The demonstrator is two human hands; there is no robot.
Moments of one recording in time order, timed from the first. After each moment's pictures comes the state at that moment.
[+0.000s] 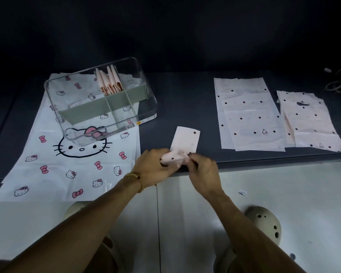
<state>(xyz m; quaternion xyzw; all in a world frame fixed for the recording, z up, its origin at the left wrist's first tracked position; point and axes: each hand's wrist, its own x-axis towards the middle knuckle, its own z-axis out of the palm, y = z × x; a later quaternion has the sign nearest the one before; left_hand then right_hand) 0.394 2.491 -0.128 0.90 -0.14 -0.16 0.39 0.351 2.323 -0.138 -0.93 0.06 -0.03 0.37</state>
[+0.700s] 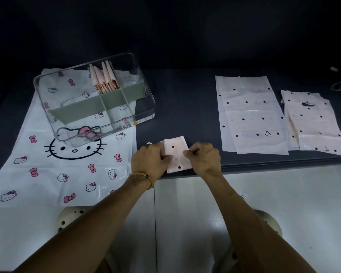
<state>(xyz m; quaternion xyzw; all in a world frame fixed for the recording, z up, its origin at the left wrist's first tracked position) 0.416 2.471 -0.147 0.97 -0.02 -0.09 0.22 0.405 2.313 -0.143 -0.92 0.22 0.10 0.31</state>
